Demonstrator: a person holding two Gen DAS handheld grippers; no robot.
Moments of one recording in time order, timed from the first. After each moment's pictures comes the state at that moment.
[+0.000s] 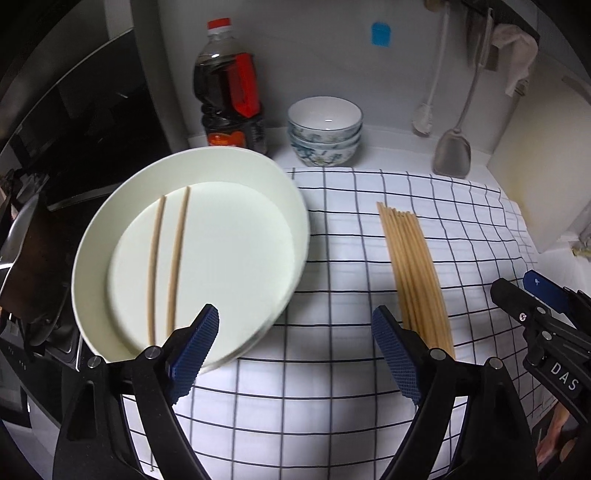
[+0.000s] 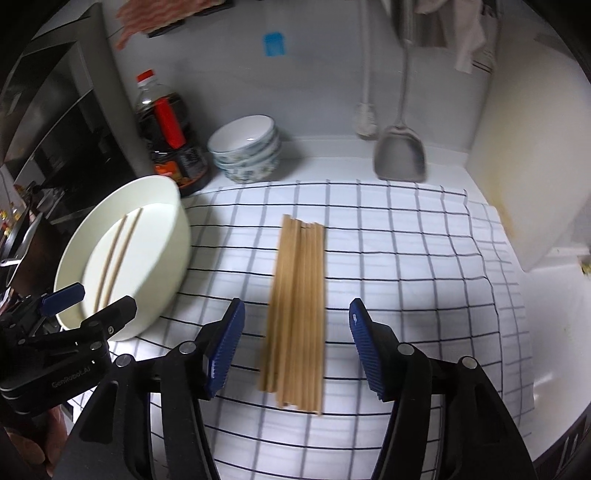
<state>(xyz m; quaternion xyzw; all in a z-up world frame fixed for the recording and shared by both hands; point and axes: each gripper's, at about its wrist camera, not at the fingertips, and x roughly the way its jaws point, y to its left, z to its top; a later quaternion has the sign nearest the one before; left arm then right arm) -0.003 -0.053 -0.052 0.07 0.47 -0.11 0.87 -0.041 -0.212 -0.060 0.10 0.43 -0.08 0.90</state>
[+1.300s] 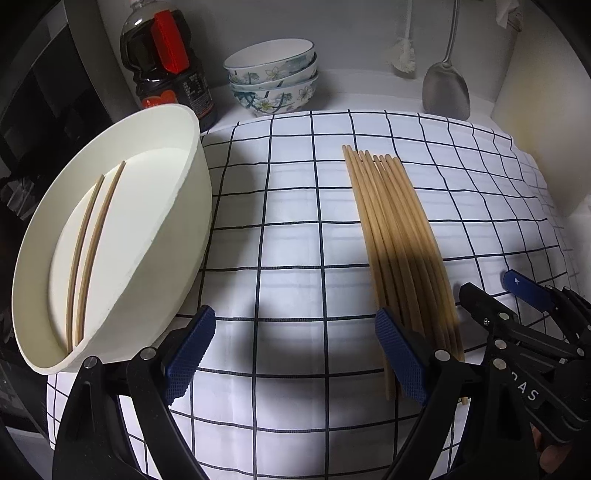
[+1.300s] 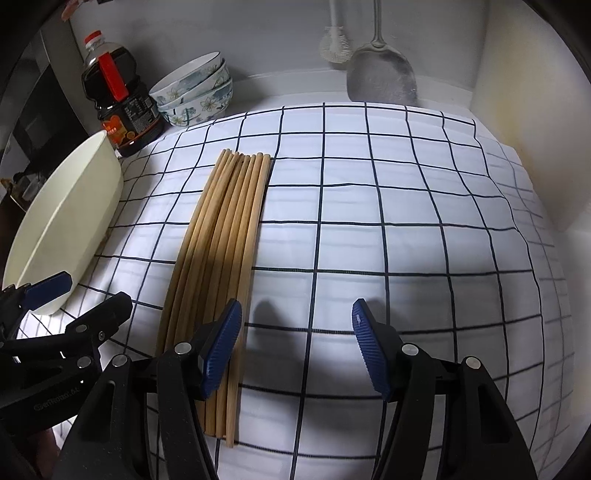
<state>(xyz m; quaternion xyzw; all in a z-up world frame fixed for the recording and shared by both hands) 0.011 -0.126 -0.134 0.11 0.49 -0.10 0.86 -0.016 -0.263 -0.164 0.11 0.47 -0.07 0.88</state>
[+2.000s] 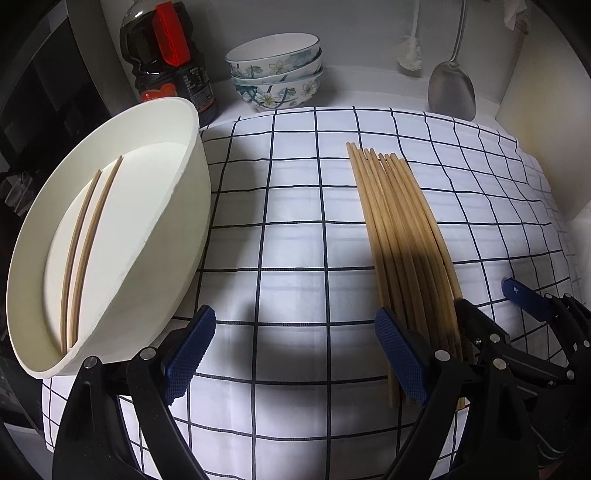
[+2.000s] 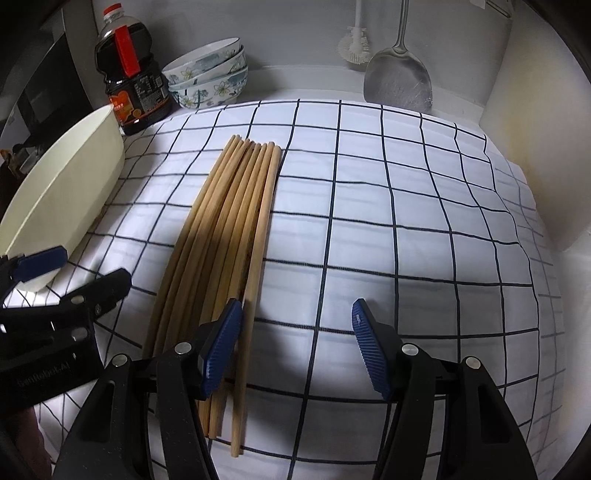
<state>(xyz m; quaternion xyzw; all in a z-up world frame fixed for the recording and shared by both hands) 0.016 -0.124 -0.138 0.10 0.50 -0.10 0.85 -0.014 -0.251 -0.169 0.05 0.47 -0.07 0.88</state>
